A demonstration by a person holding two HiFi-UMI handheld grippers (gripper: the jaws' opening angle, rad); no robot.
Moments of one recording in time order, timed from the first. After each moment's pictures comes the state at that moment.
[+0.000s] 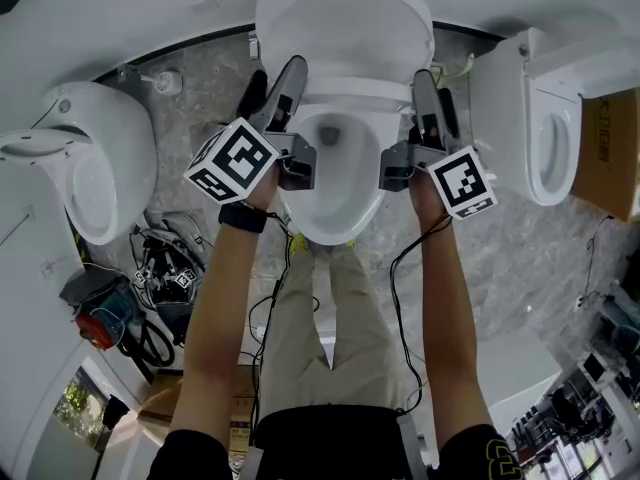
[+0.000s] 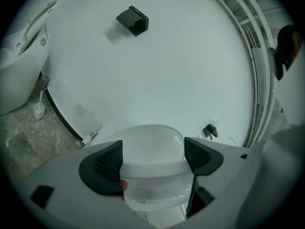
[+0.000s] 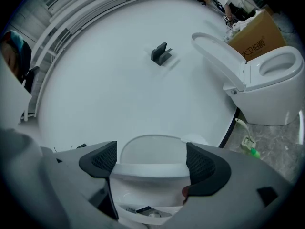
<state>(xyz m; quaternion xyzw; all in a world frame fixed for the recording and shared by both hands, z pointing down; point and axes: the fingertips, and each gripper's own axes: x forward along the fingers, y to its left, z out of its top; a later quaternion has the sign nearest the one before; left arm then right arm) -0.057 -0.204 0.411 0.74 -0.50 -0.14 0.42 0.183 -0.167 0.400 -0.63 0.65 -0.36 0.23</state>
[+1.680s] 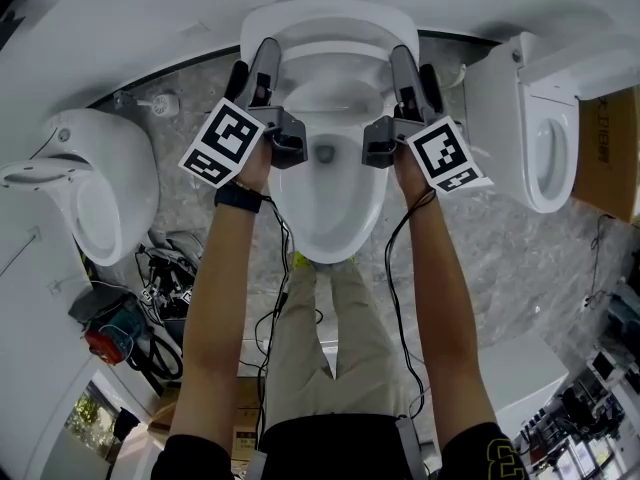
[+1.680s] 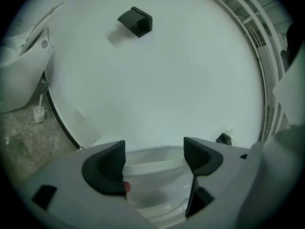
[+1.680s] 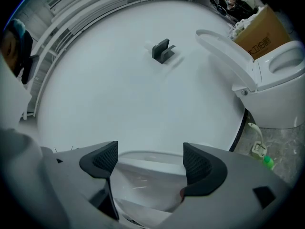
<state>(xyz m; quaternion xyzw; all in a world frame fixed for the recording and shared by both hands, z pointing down) -0.053 -0.291 0.416 0.71 -0.55 -0.17 0.41 0.198 -0.251 0.403 -0.63 0.66 -0.33 0.24</state>
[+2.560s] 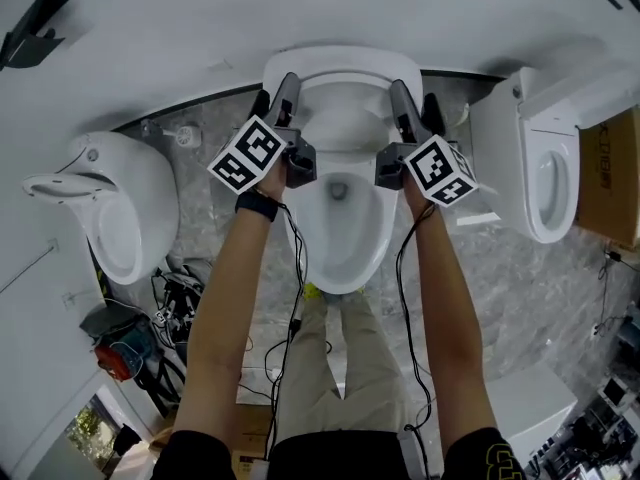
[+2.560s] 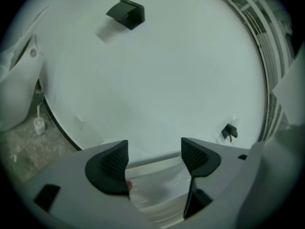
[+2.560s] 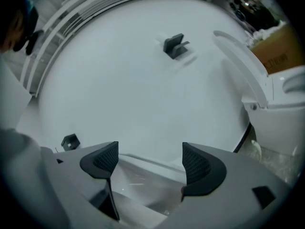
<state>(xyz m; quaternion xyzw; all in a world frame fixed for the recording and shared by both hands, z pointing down) -0.053 -0.318 0.419 0.72 -0.55 -0.11 0.39 0.198 -0.277 0.398 -0.64 0.69 -0.30 0.17</state>
